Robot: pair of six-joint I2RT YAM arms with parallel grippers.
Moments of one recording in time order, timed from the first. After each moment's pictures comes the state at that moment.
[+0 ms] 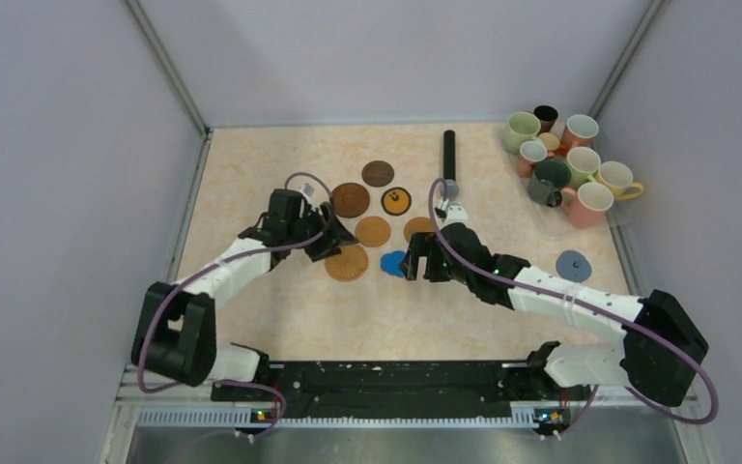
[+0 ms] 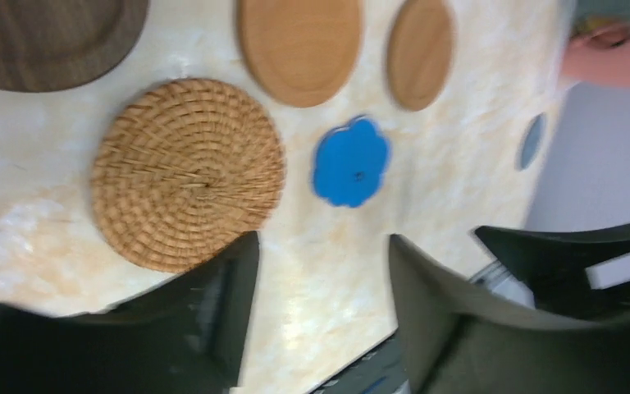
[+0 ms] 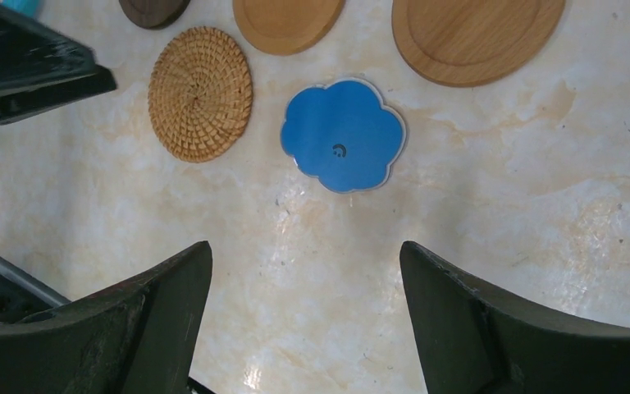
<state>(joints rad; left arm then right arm) -0.30 1.41 0.76 -0.16 0.41 -0.78 0.84 1.22 0.70 -0.13 0.16 0.68</state>
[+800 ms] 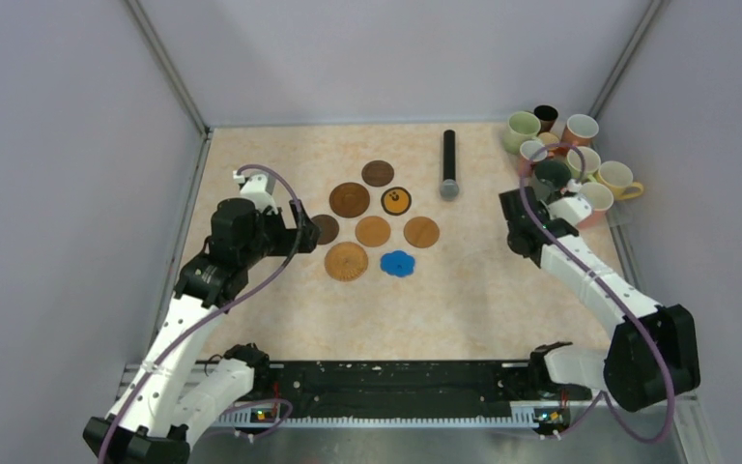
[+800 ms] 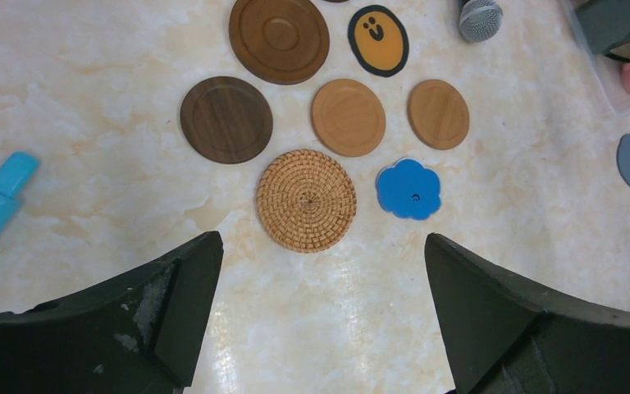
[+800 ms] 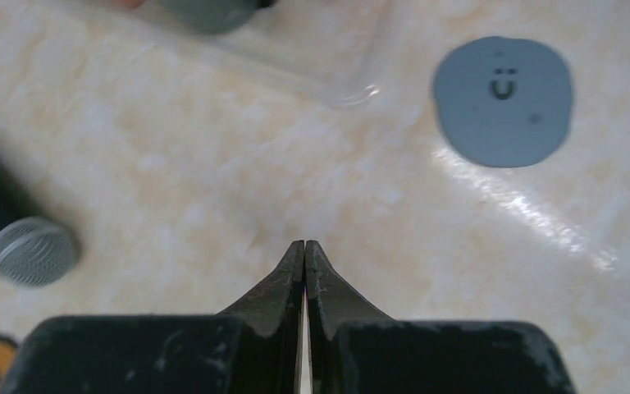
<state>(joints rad) -0.31 0.84 0.91 -0.54 0.10 -0.37 0.38 1.26 0.89 -0.60 0.75 1.11</state>
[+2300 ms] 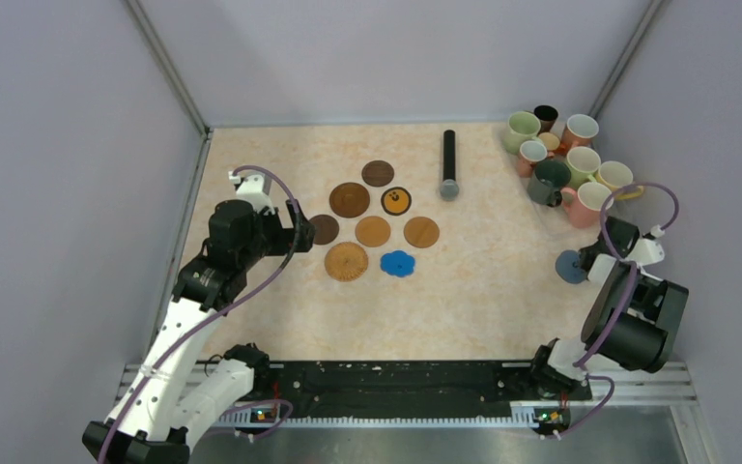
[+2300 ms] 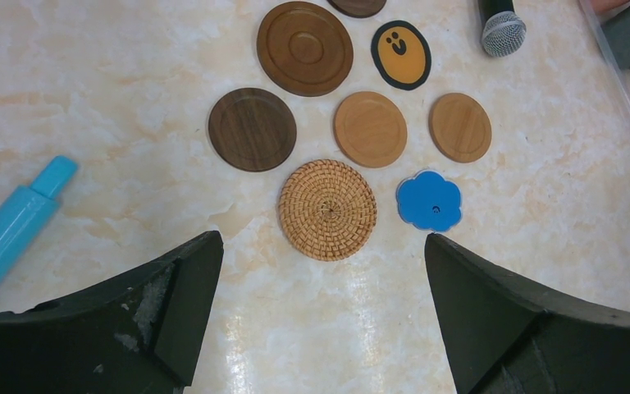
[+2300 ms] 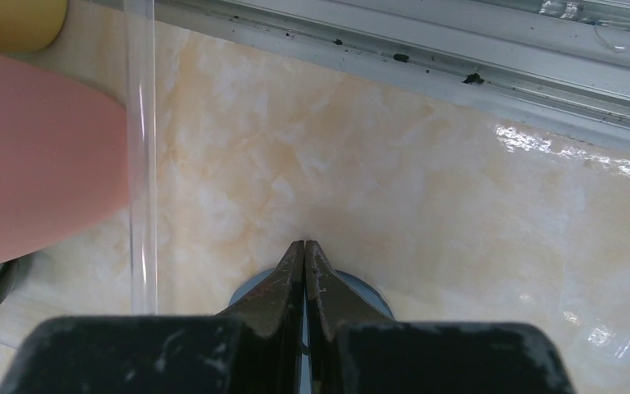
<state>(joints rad) -0.31 0.81 0.89 -0.55 0.03 -0.34 -0.49 1.44 0.54 0.09 0.27 0.79</state>
